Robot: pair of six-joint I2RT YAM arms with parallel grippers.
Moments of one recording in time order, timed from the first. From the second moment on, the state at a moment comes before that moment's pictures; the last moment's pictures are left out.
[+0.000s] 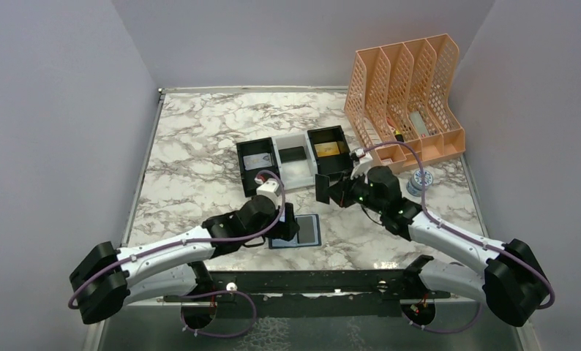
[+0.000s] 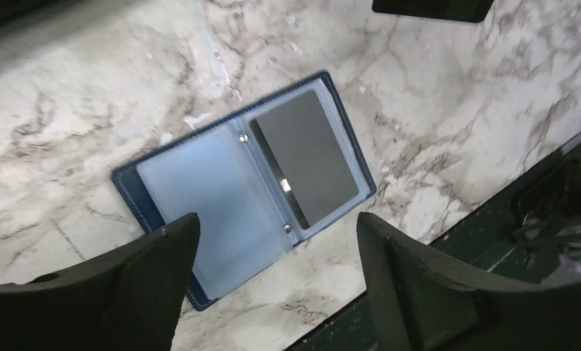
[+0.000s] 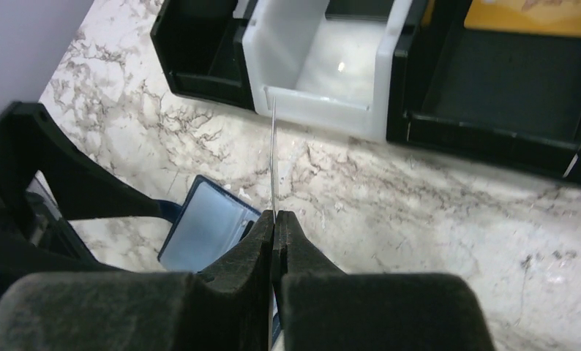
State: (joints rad) left arm -1.01 1.04 0.48 -0.13 -0.16 -0.70; right arm 0.65 1.09 0.50 0.20 -0.15 0.44
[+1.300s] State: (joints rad) left arm -0.60 0.64 0.46 -0.41 -0.18 -0.76; right arm 0.73 1.97 1.14 0.47 0.09 -0.90
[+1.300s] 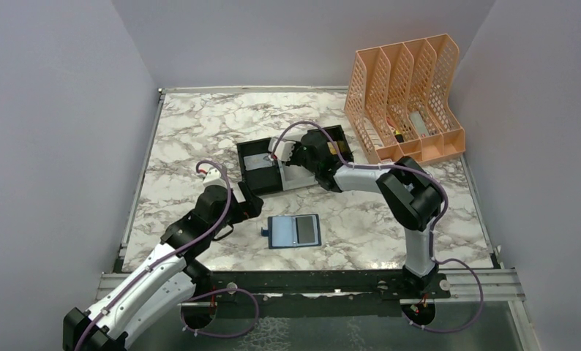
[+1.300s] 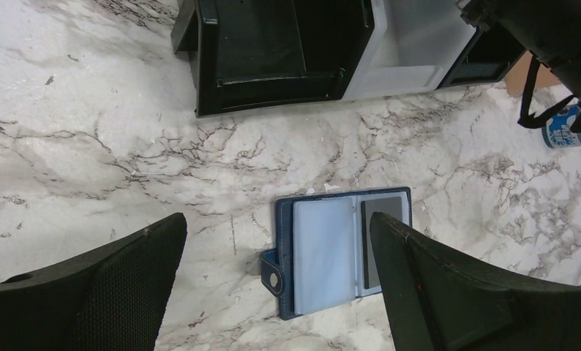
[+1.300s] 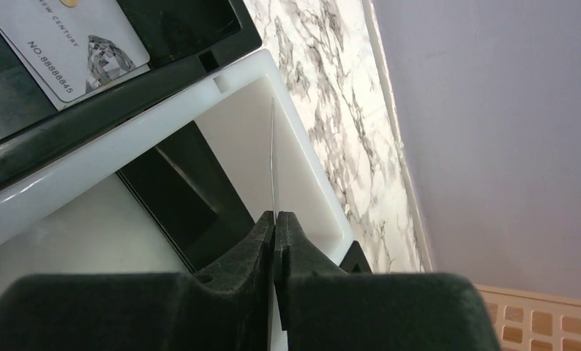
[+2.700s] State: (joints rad) left arm -0.60 0.64 0.48 -0.43 -0.05 -0.74; right arm 0.73 1.92 1.16 0.35 0.06 -0.87
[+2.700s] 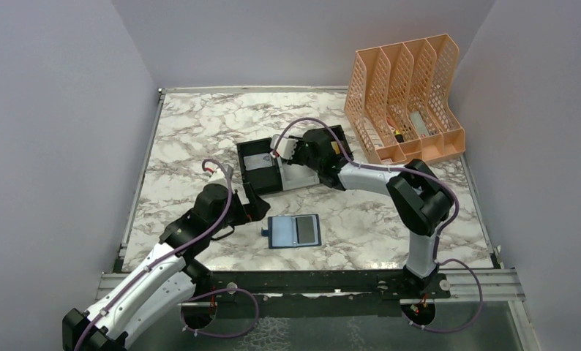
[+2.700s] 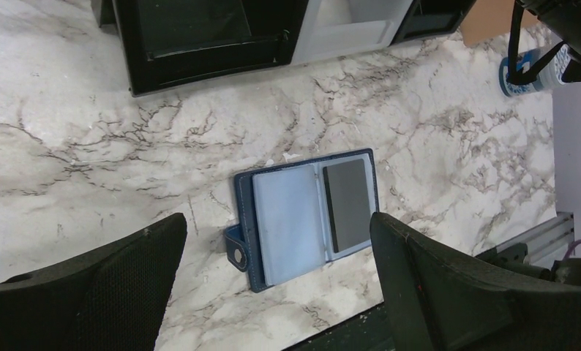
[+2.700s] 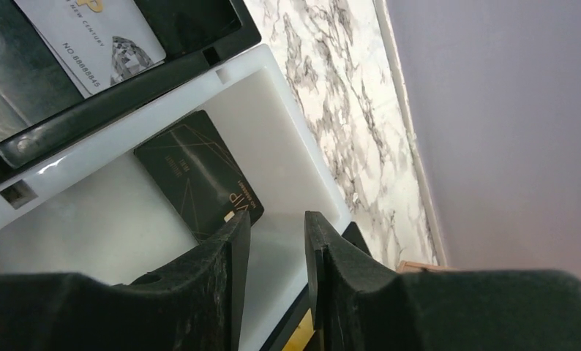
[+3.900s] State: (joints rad) left arm -0.60 0.87 0.48 -0.12 0.20 -0.69; right arm 0.73 1.15 0.47 0.32 -0.14 0.70
